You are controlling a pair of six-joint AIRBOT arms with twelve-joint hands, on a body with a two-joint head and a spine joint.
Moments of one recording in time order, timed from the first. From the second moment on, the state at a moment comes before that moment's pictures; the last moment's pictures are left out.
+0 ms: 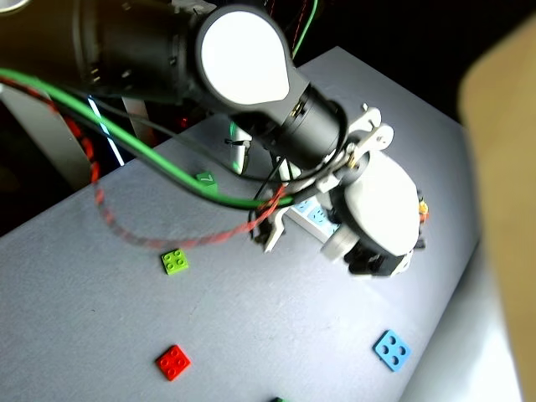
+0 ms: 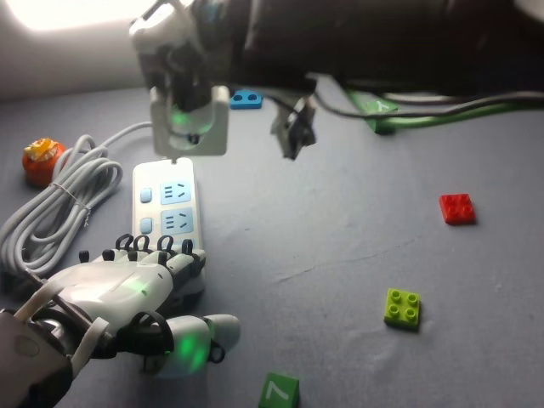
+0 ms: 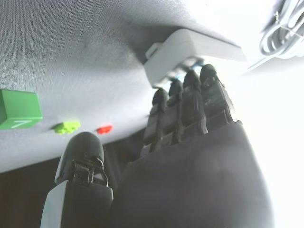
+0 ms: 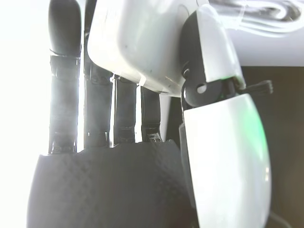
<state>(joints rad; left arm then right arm) 0.67 -0.93 0.62 -1.35 -0.80 1.92 0.02 -1.82 1.59 -0.86 -0.49 -0.10</state>
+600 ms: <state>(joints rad) 0.67 -0.93 0.62 -1.35 -0.81 1.92 -0.03 -1.92 1.68 -0.96 -0.49 -0.05</state>
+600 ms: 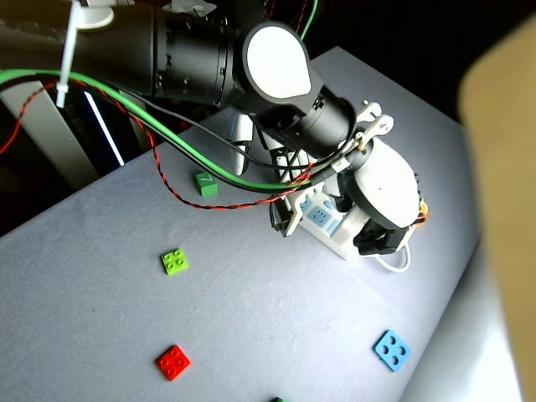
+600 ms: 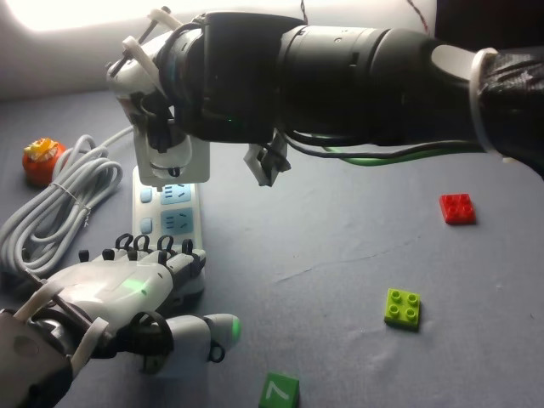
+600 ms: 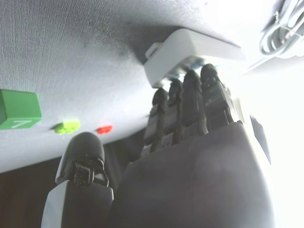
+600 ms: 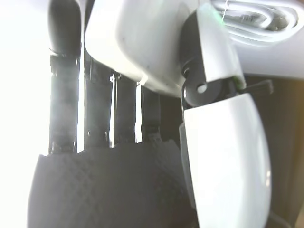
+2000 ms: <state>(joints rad) 0.67 -0.93 0.62 -1.35 -0.81 1.92 -0.06 -1.94 1.70 -0.99 -0.49 -0.05</state>
